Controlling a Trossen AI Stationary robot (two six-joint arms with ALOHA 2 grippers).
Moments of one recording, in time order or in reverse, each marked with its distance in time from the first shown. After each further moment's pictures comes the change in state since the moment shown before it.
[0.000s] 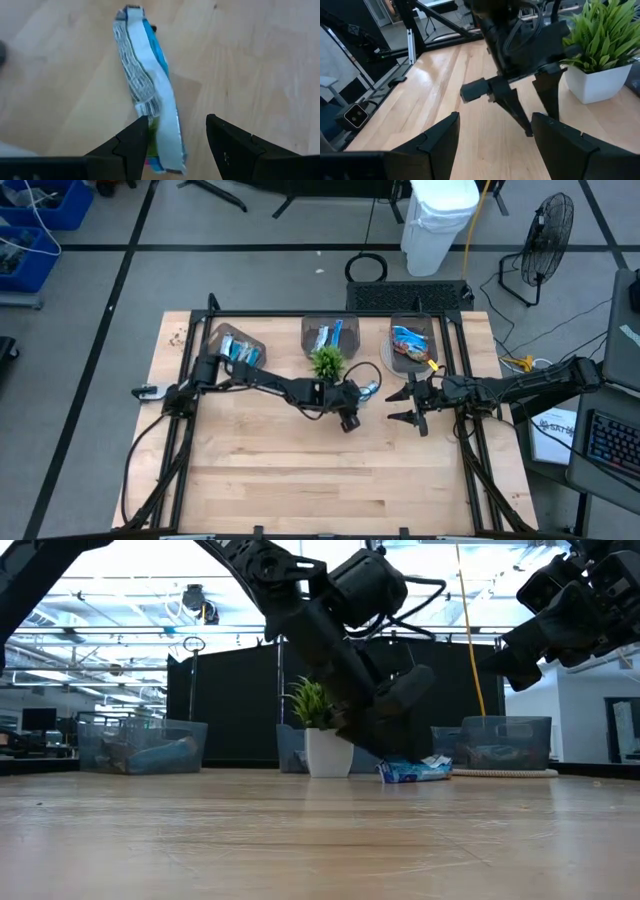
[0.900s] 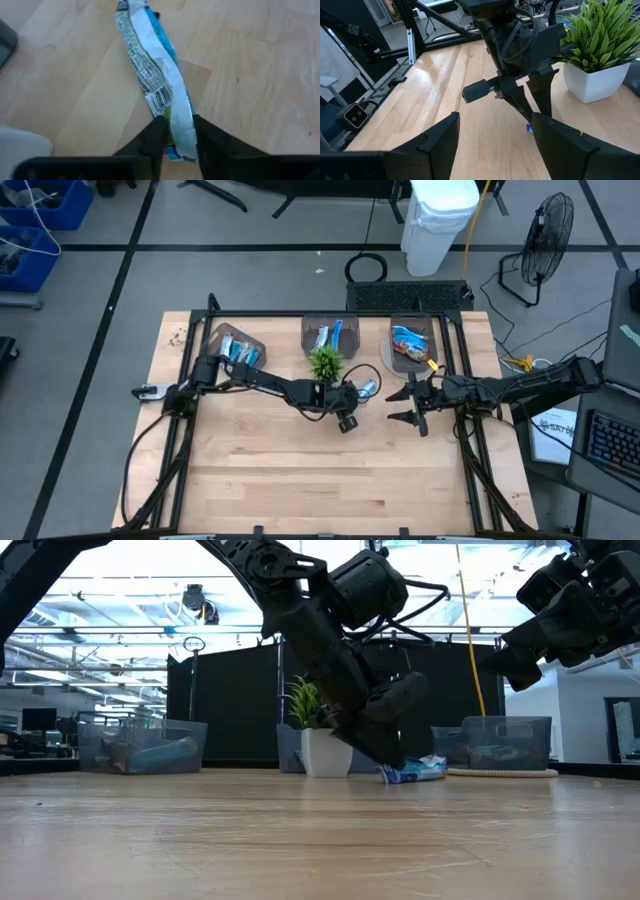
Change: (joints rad) left arm -0.010 0.002 0.007 -0.068 -0.031 -0.013; right arm 0.000 0.000 0.000 0.002 0.000 0.000
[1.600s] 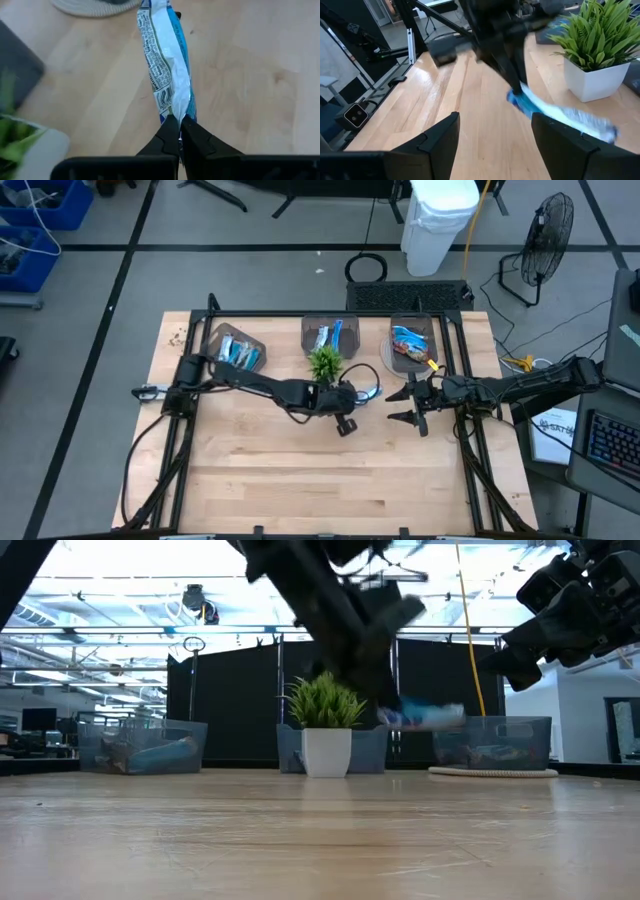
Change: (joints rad) left arm -0.053 -0.129 0.012 -0.080 -0.037 -0.027; right arm 0.000 0.000 0.000 0.000 0.000 0.000
